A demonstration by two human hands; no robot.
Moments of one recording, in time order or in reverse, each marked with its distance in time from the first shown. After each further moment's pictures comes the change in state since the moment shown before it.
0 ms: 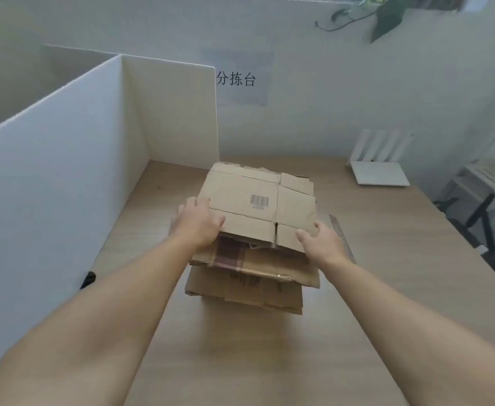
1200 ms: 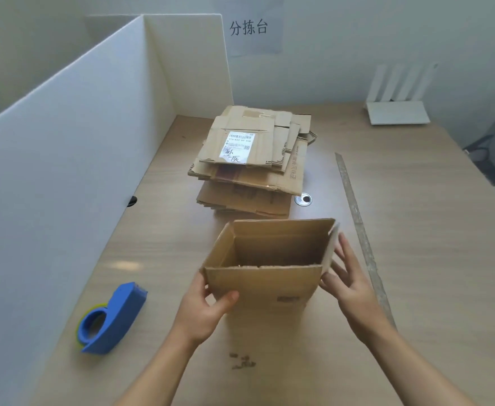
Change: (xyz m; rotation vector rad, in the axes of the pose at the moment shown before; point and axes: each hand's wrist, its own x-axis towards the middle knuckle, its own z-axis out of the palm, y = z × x) left_hand -0.360 -0.017 0.103 -0.885 -0.040 -0.108; right_hand -0.219 0.208 -0.047 0.690 -0.309 -0.239
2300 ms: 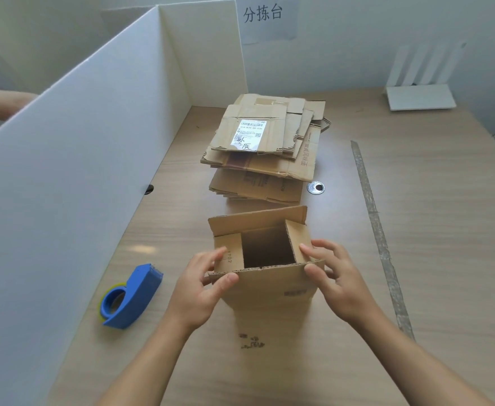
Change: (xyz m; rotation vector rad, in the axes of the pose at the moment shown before) left_hand -0.019 0.019 -0.020 0.274 0.021 0.086; right_hand -0.005 0.010 0.019 -0.284 -0.138 -0.216
